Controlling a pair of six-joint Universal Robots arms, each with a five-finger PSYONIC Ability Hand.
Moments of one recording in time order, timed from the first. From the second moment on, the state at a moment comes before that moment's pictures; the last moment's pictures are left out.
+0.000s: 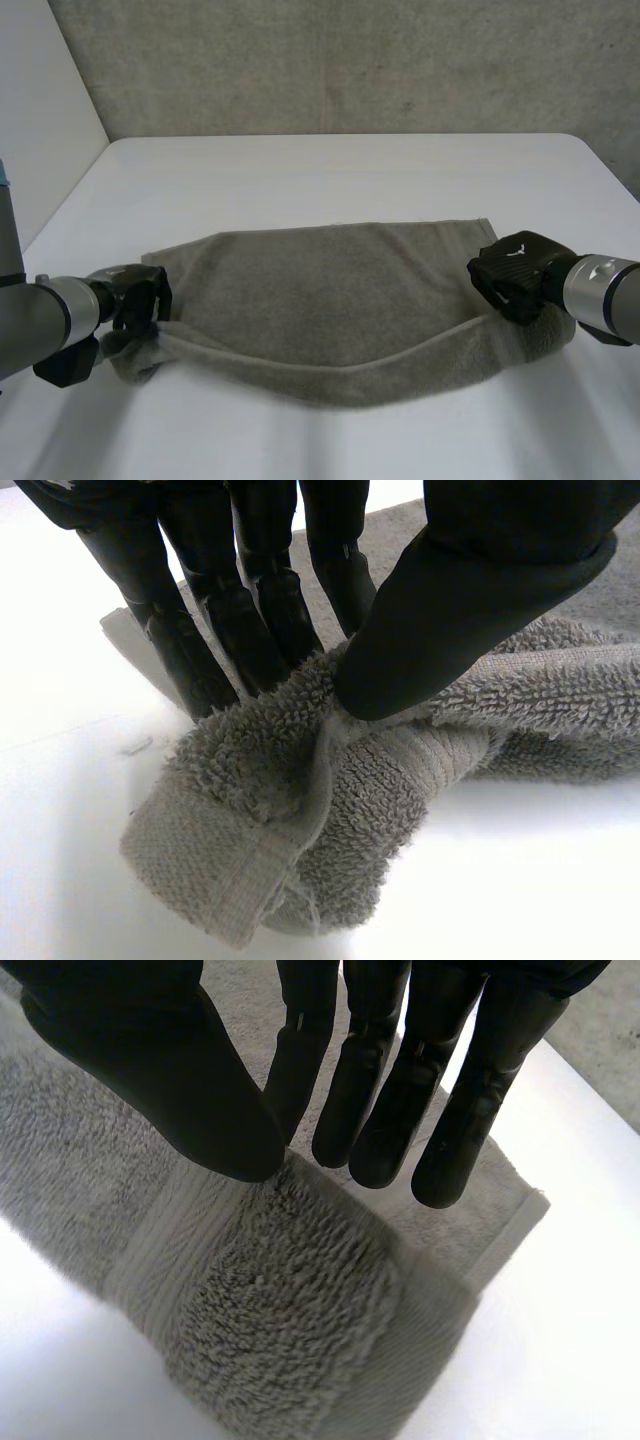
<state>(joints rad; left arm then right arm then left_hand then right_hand) 4.54 -1.90 -1.59 2.78 -1.45 3.27 1.72 -1.22 1.51 0.37 1.19 2.42 1.16 1.22 1.21 1.22 1.03 0.97 1.18 1.19 1.19 0.98</state>
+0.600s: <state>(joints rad) 4.53 -1.87 -1.66 2.84 -1.46 3.27 1.69 -1.12 1.52 0.35 1.23 2.39 1.17 1.22 1.21 1.22 1.03 0.56 0.65 0.63 0.63 0.46</state>
